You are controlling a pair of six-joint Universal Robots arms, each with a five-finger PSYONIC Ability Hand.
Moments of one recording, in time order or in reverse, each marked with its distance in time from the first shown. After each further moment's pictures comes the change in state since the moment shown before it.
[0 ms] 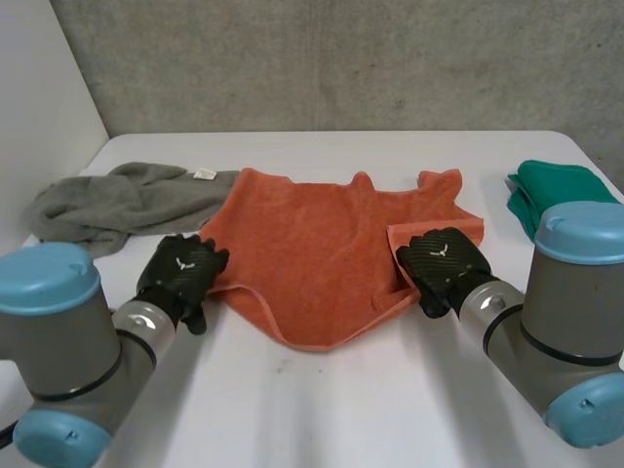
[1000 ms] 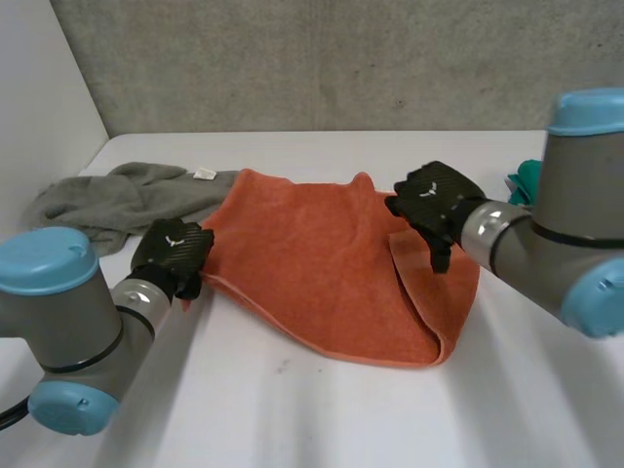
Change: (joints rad) left arm 0.044 -0.058 0.073 0.062 -0.001 -0.076; right arm -0.032 0.134 -0.476 0.346 -0.117 -0.340; left_hand 0.740 0.818 0.807 0.828 0.786; right_hand -0.638 -0.772 -0.797 -0.816 -0.785
